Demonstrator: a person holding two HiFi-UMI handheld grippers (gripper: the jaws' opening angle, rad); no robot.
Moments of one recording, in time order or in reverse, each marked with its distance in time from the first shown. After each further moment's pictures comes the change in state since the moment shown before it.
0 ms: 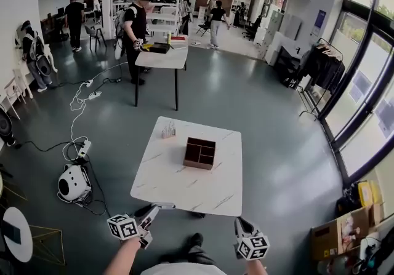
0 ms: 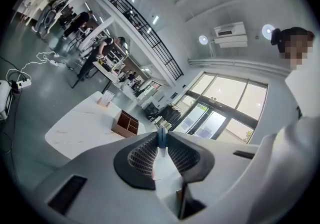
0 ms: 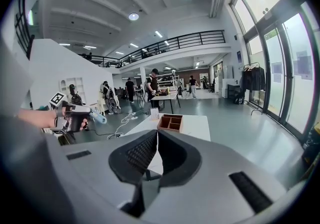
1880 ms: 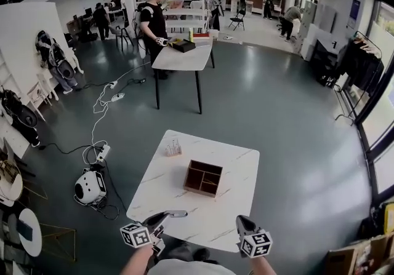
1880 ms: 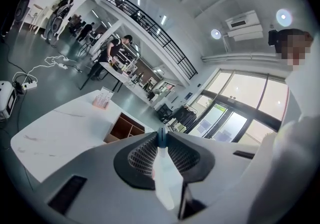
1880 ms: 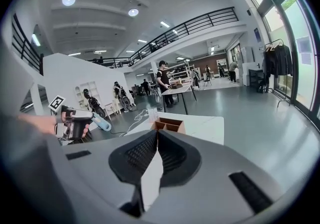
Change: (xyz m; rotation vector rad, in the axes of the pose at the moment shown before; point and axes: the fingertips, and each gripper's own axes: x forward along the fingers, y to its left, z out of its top) left arm 0.207 0.034 0.026 -0.024 -0.028 0.173; right arm 0.213 -0.148 0.051 0.031 0.085 0.254
